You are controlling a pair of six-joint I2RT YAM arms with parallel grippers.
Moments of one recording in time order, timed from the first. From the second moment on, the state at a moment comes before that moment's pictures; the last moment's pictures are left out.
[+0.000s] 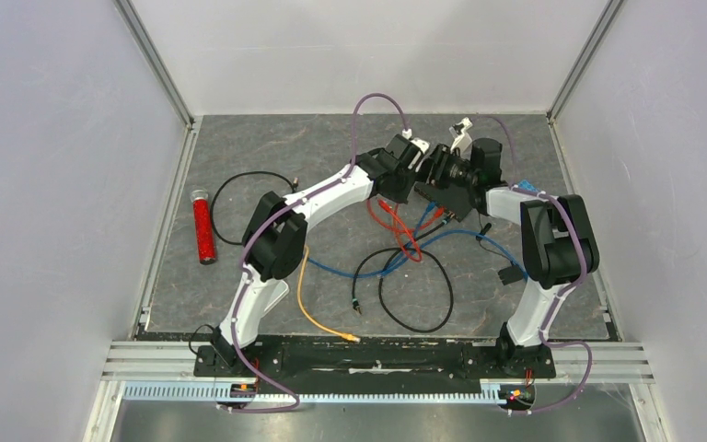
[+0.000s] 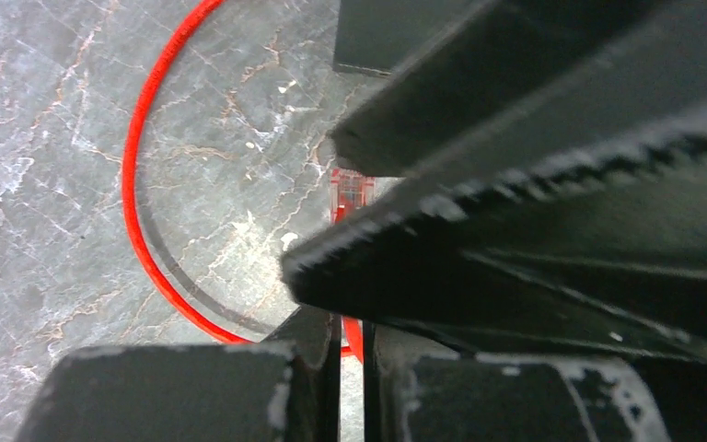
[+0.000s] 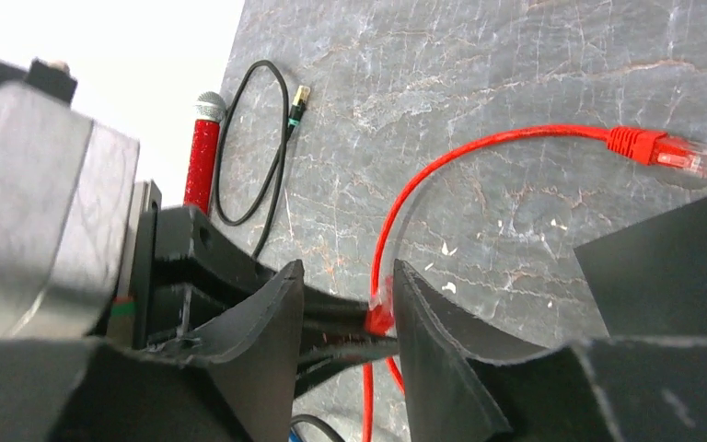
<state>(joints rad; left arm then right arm) -0.78 2.24 1.93 -0.58 -0.05 -0.19 0.13 1.84 1.00 0.47 -0.75 0.64</state>
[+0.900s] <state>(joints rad) -0.79 2.18 1.85 -0.52 -0.03 -0.19 0.17 1.86 1.04 0.30 -0.72 0.57</state>
